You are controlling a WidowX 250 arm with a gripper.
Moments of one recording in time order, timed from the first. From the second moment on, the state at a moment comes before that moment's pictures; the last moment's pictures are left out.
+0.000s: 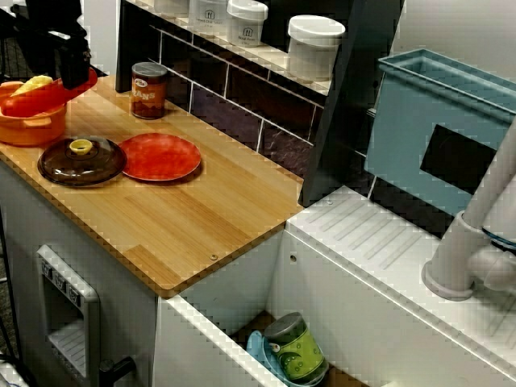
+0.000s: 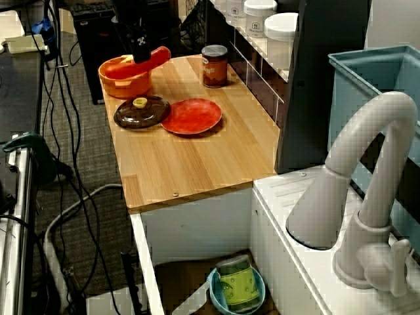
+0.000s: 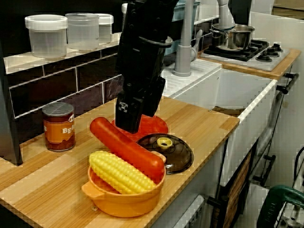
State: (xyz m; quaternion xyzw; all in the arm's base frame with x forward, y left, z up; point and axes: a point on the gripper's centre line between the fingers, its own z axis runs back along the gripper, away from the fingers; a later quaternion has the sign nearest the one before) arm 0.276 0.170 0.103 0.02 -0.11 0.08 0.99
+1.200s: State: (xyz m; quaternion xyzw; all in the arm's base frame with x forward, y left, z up) arm 0.262 0.141 0.084 0.03 -0.08 0.03 1.00
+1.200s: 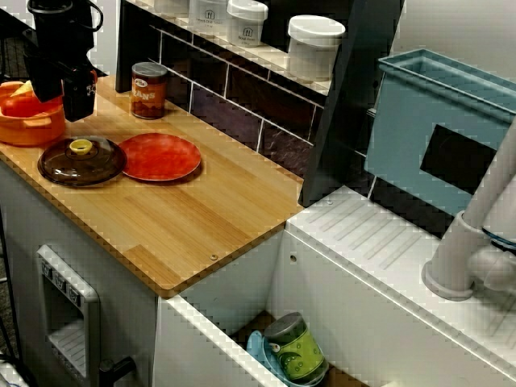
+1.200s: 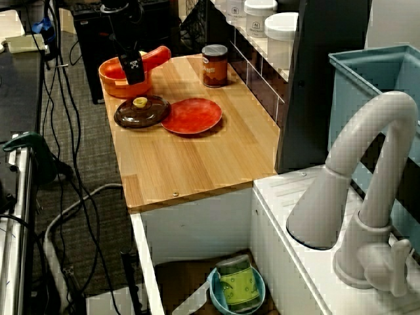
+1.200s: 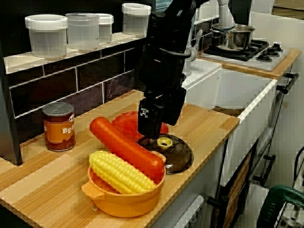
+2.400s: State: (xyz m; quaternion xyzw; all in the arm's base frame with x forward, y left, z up) arm 0.259 0.131 0.065 0.05 -0.07 0.05 0.99
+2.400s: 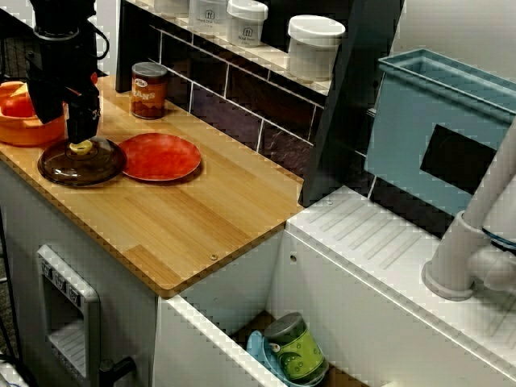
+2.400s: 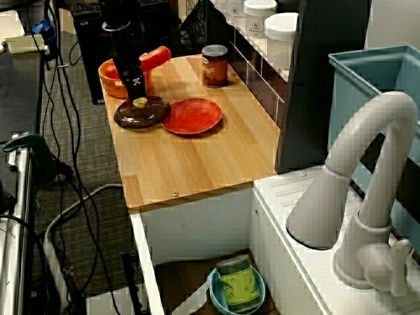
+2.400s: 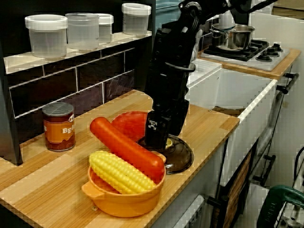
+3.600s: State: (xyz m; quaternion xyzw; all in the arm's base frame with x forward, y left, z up) arm 0.270 0.119 0.048 0.06 -0.08 0.08 0.99
